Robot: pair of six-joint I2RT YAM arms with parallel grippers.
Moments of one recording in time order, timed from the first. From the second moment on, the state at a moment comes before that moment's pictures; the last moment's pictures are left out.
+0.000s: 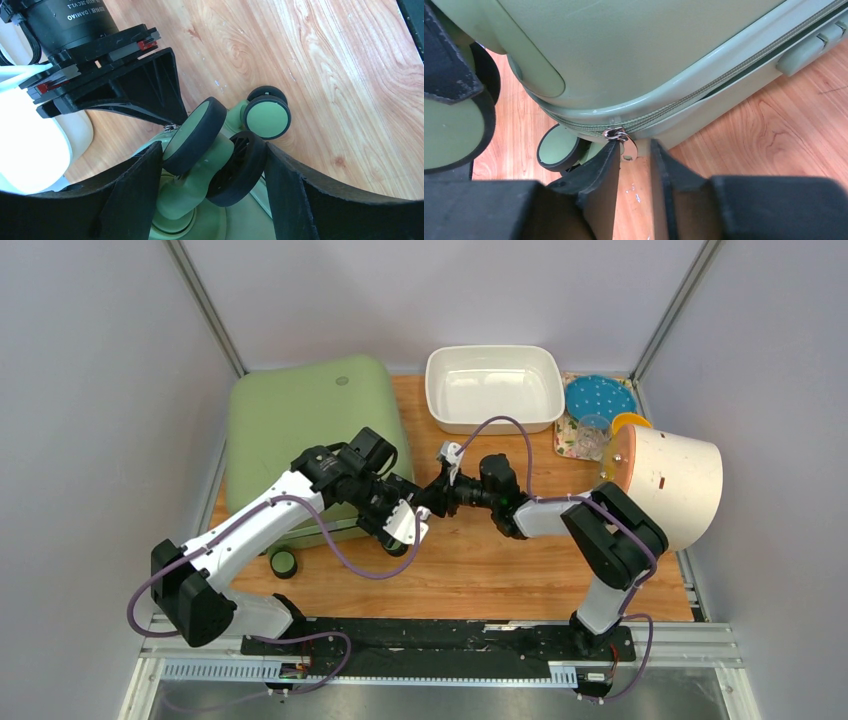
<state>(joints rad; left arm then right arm) -0.72 1.35 1.26 -1.04 0.45 1.43 0.65 1.73 0.71 0.81 -0.65 0.11</state>
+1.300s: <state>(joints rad) -0.72 1.23 1.12 -0.97 0.46 1.48 0.65 1.75 0.84 0.62 -0.52 0.00</state>
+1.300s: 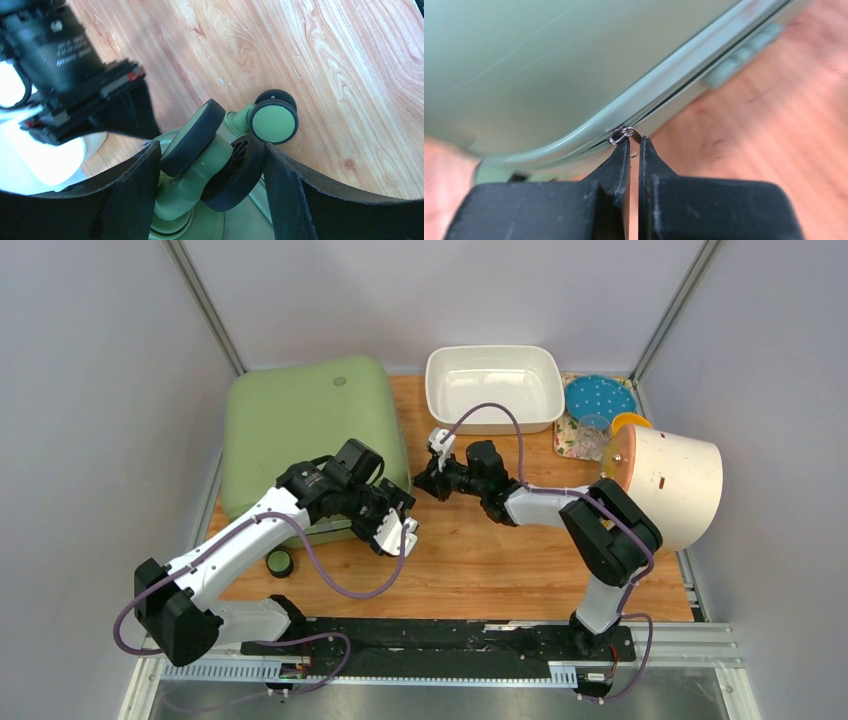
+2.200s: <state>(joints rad) -0.73 1.20 1.08 -0.97 0.48 1.50 0.60 2.19 1.45 0.58 -0.17 0.06</state>
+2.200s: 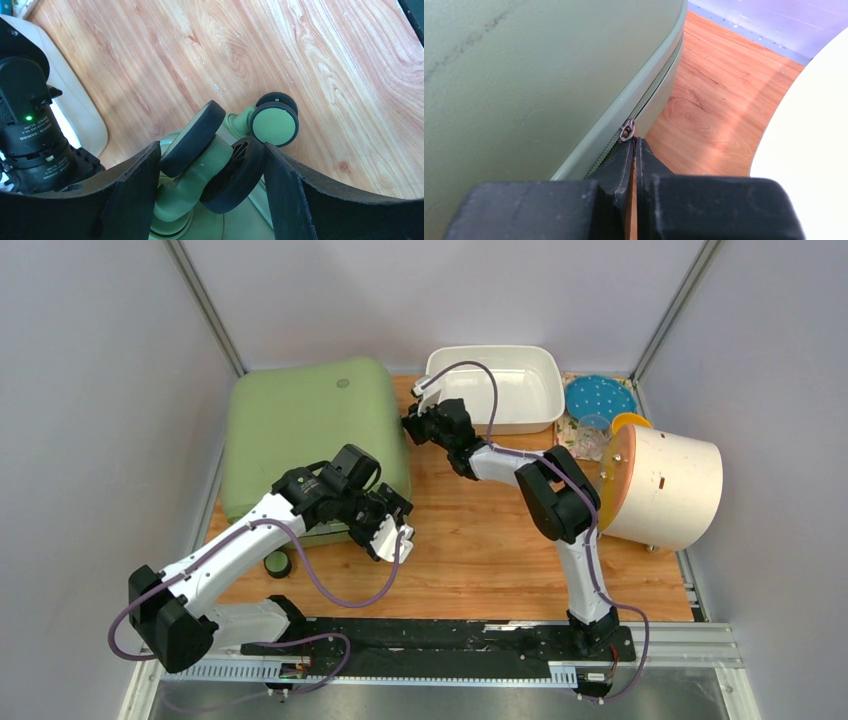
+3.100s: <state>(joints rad) 0.09 1.28 1.49 -0.76 0.26 0.12 0.47 1.81 1.27 0.07 -0.60 0.02</state>
